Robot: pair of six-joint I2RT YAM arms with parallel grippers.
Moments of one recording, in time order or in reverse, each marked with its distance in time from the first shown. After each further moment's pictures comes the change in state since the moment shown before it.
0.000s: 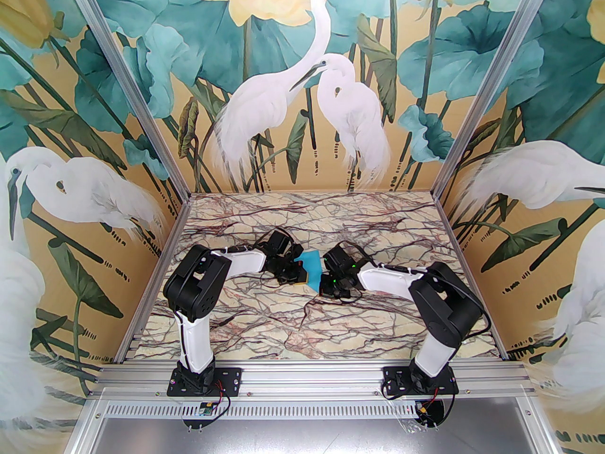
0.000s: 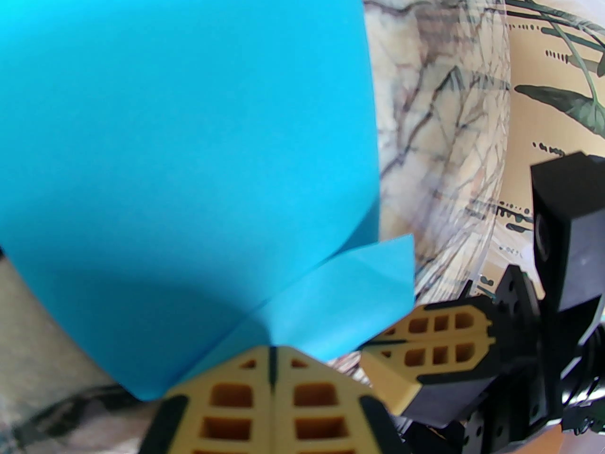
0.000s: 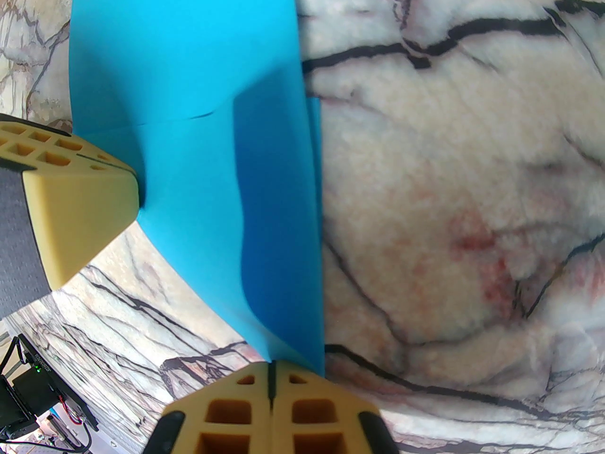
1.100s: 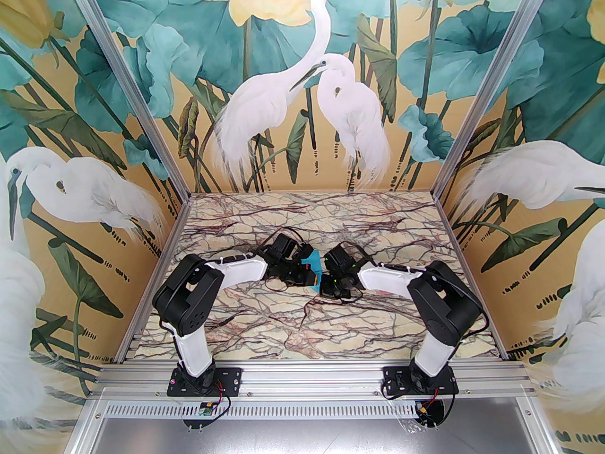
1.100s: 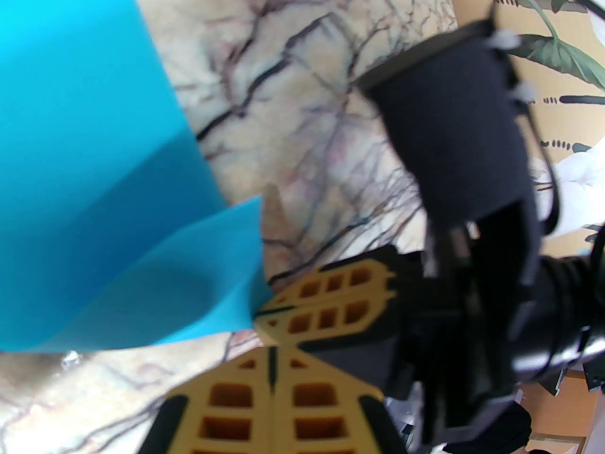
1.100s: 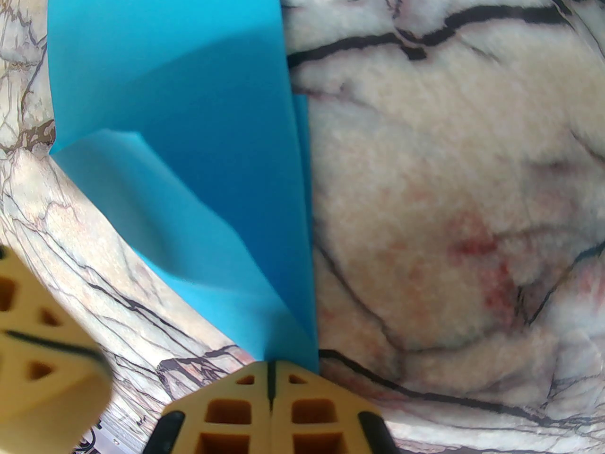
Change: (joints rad) left arm -0.094 -0.111 -0.074 0.101 0.011 -0.007; right arm -0.006 0.011 -0.003 0.000 -0.023 -0.001
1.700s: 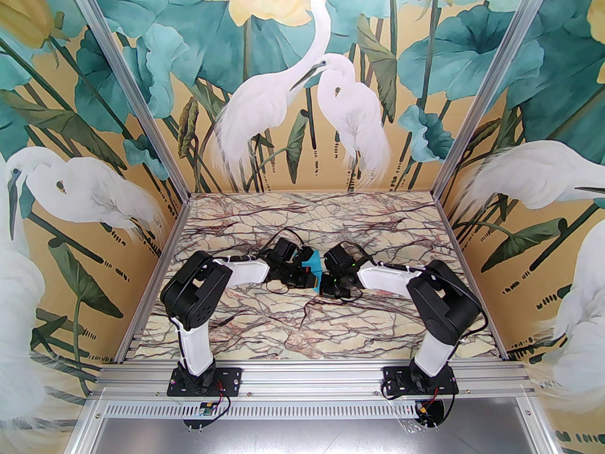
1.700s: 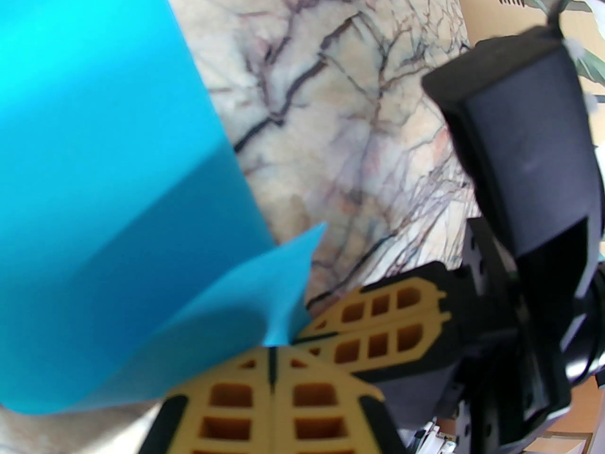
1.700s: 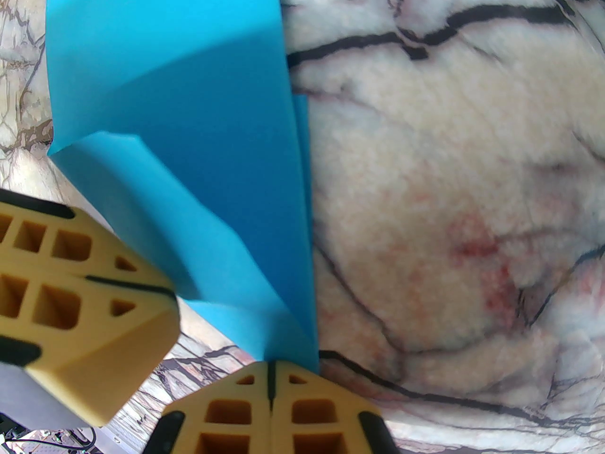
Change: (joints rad) left arm 0.000 0.056 -0.029 0.109 0.000 0.012; right arm -0.002 0.009 0.012 -0.014 -0.007 -0.004
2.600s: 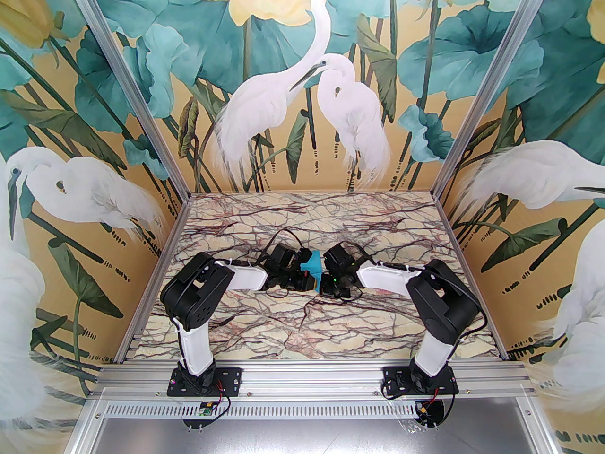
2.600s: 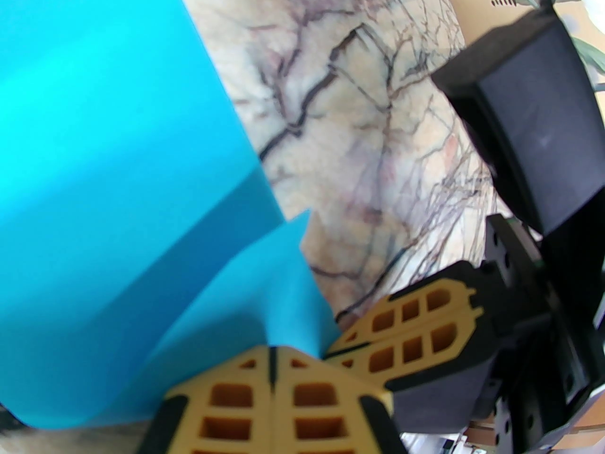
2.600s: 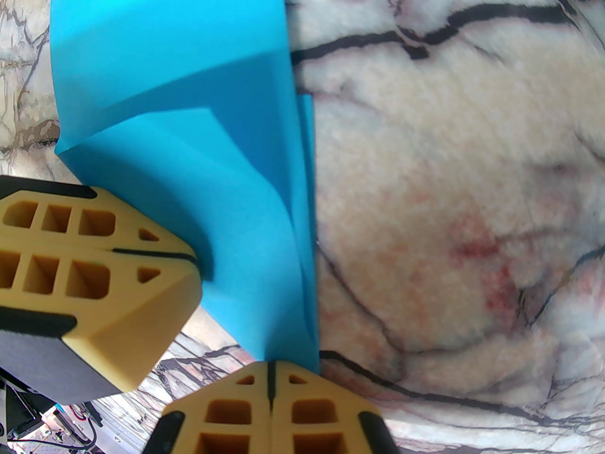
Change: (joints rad) left arm 0.000 -0.007 -0.106 0.192 -0.053 0.018; right arm -0.001 0.006 0.009 -0.013 -0.003 -0.001
